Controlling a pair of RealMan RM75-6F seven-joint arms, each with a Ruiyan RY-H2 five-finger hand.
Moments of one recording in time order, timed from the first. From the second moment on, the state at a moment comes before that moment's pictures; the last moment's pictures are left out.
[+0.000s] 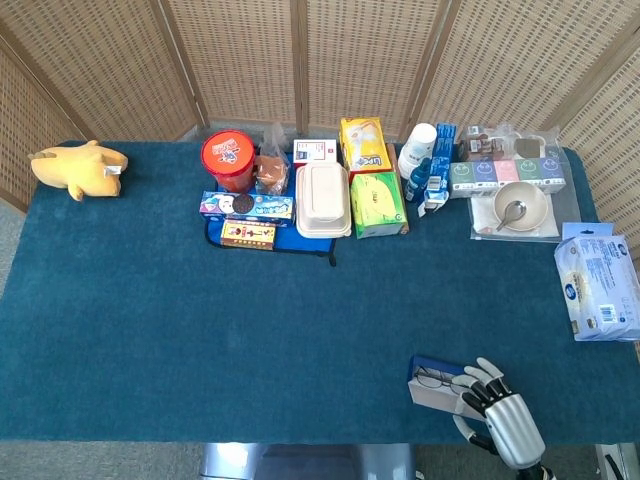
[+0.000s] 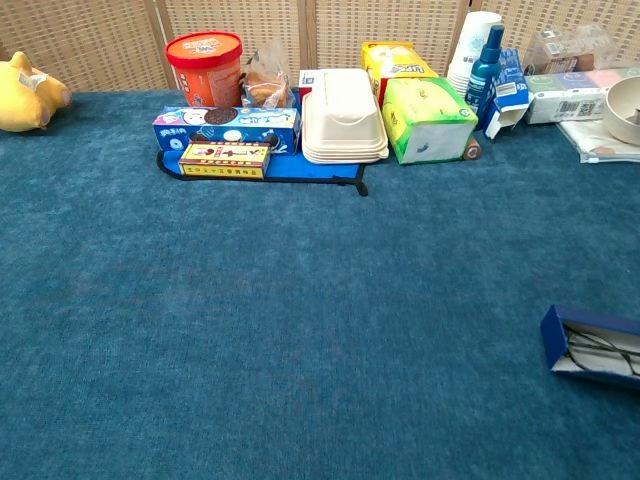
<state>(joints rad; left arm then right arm) 0.07 -1.10 -0.07 -1.26 1.57 1.80 -0.58 -0.01 -1.65 -0.18 -0.95 -1.86 1.80 0.27</state>
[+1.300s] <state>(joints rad) 0.07 -1.09 -0.07 -1.27 1.57 1.79 -0.60 0.12 -1.64 -0.09 -0.94 -1.77 1.61 0.27</state>
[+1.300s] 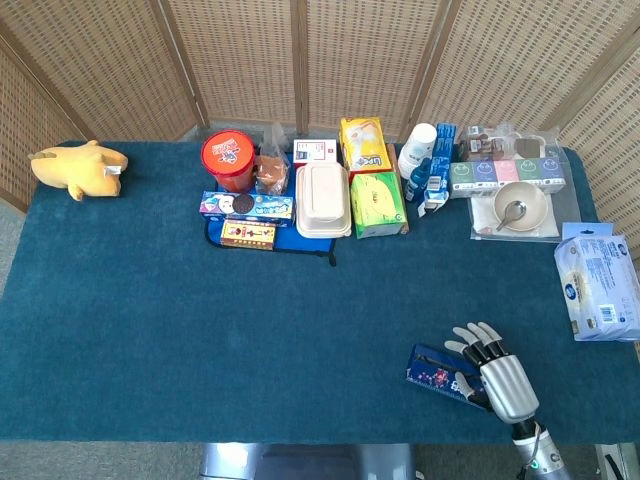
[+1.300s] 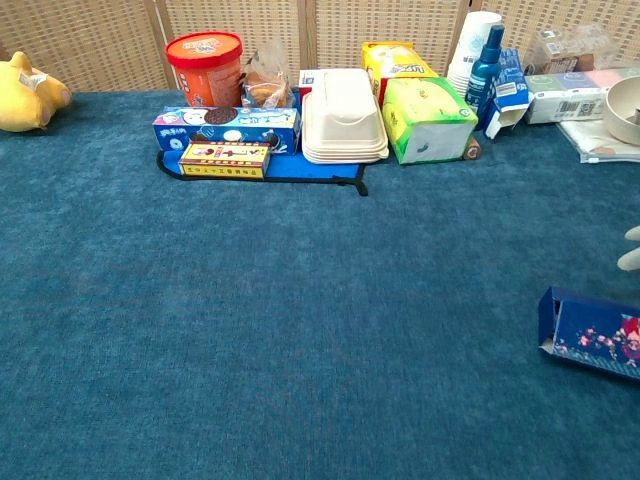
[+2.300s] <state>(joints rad) 0.08 -1.11 -0.07 -1.23 1.55 1.78 -0.63 0.19 -1.65 -0.07 -0.91 -1.71 1.48 0.25</state>
